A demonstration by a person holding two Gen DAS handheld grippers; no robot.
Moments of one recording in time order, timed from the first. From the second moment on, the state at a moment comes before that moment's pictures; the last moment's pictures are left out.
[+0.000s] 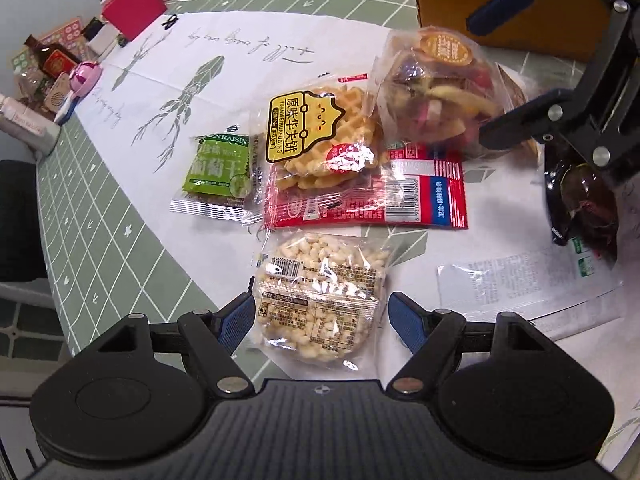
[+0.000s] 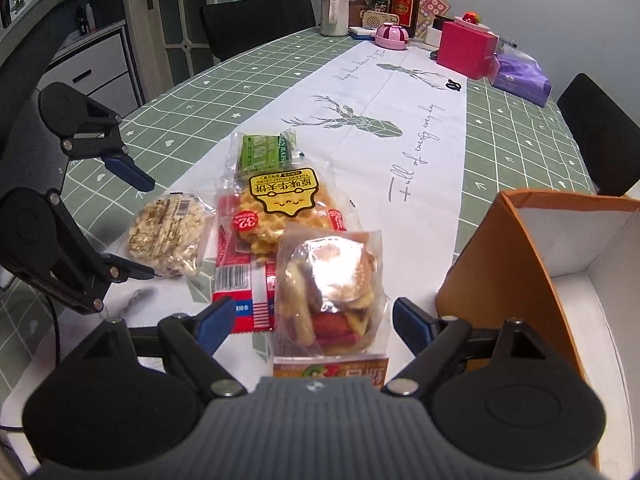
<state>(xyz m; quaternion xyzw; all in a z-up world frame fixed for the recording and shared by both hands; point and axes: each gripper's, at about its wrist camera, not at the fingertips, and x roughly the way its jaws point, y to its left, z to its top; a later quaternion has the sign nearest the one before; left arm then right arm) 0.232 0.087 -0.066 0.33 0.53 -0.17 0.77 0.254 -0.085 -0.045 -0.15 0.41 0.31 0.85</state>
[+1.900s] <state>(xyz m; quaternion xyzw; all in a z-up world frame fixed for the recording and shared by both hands) 0.252 0.109 -0.065 0.12 0.58 -0.05 0.80 0.247 -0.088 -0.051 -0.14 0.43 0.31 0.83</state>
